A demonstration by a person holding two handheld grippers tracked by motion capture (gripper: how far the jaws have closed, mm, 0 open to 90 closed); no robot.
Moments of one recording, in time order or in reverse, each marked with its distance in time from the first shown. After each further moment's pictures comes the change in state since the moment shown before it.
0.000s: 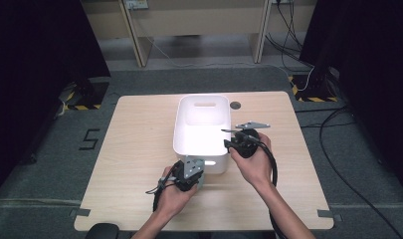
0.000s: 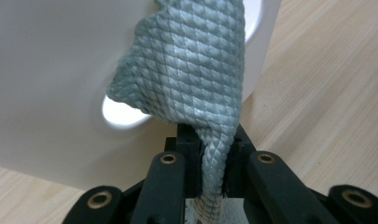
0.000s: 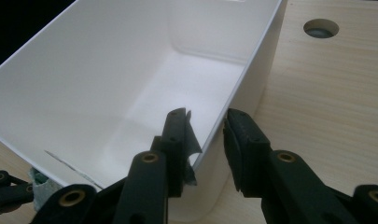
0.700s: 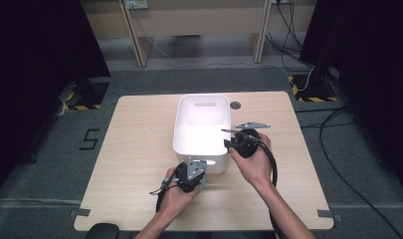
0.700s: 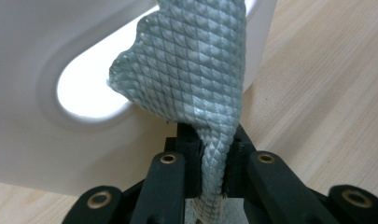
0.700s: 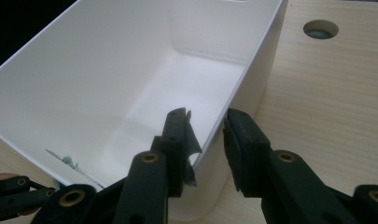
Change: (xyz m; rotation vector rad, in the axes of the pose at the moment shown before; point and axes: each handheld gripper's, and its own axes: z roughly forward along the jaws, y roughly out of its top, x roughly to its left) left arm -0.004 -0.005 0.012 0.008 0.004 0.009; right arm 0.000 0.000 0.000 -0.001 -0.001 0.001
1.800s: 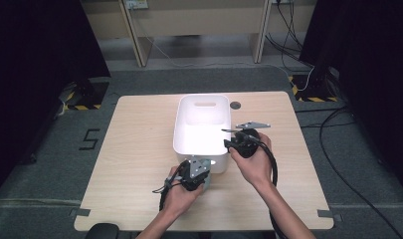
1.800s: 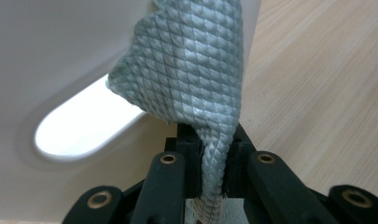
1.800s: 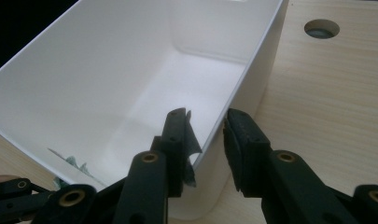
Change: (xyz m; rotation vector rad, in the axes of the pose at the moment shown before) left arm -0.005 0.013 -0.002 -0.036 -0.033 -0.020; right arm 0.000 0.000 0.000 0.001 0.004 0.001
